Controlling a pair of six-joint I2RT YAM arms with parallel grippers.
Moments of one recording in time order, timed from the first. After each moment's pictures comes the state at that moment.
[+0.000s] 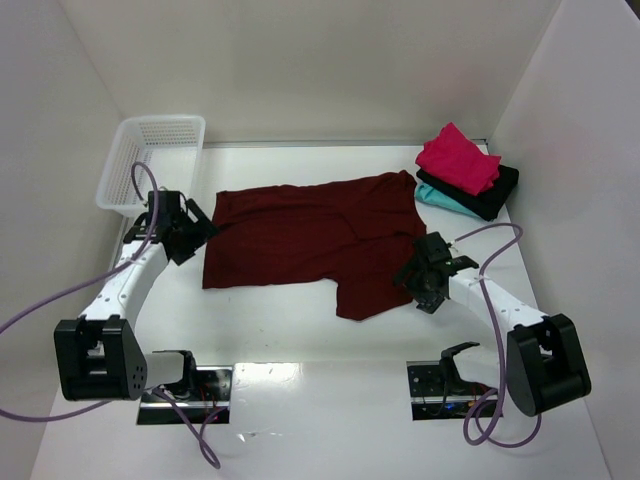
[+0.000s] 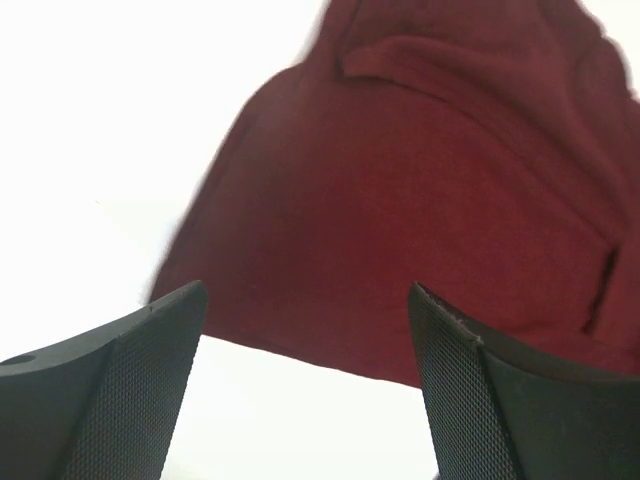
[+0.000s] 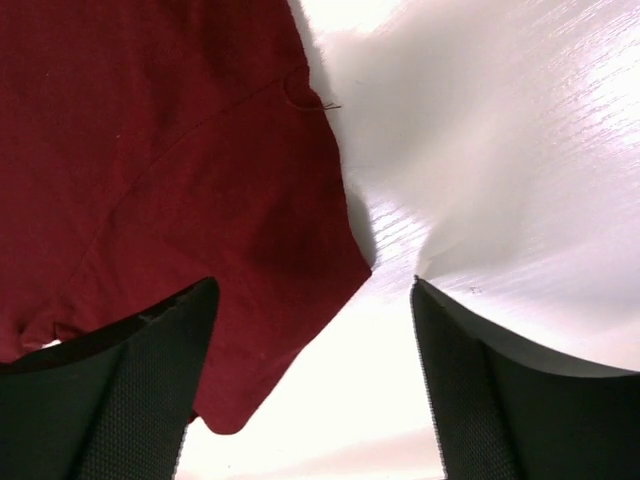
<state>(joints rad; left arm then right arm) 0.05 1.26 0.90 -0.53 -0.01 -0.70 0.29 1.18 0.57 -0.58 0.12 1.05</state>
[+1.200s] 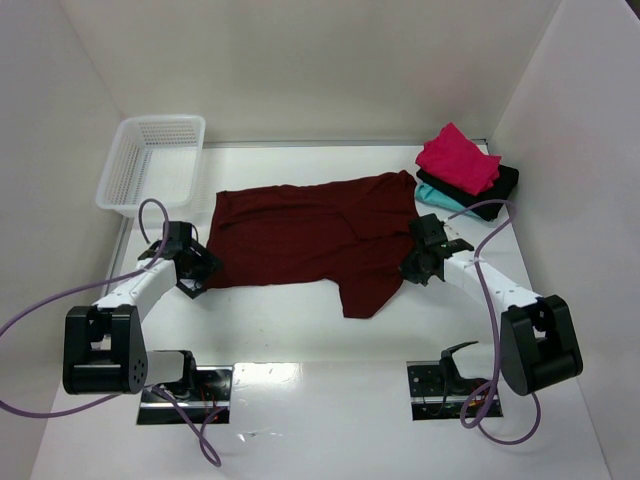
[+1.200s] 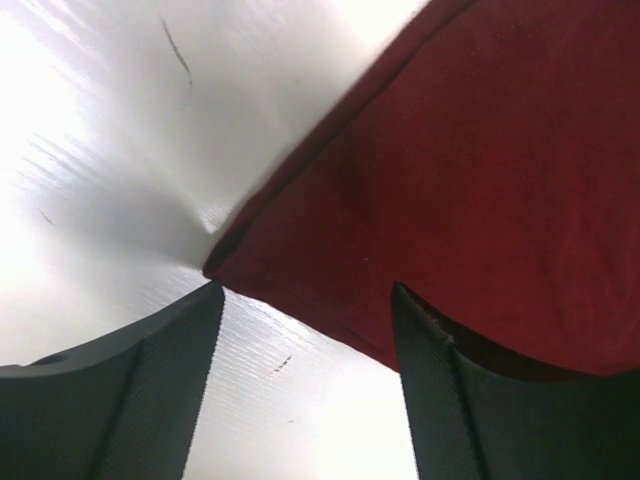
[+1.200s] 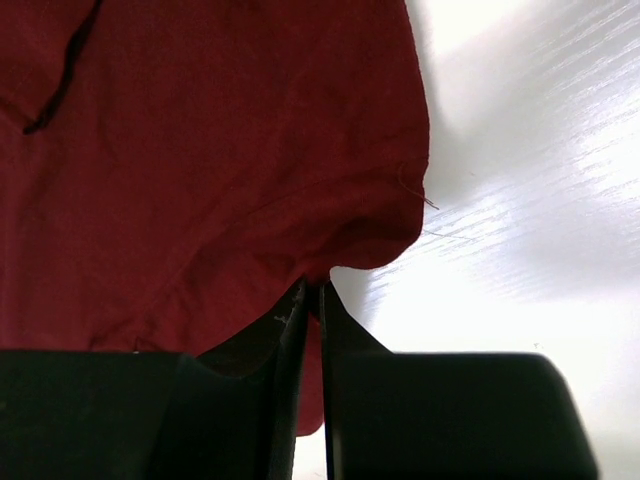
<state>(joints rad) 0.05 1.29 0.65 -0.46 -0.02 -0.90 0.29 1.29 0.71 -0.53 0.14 0.96</state>
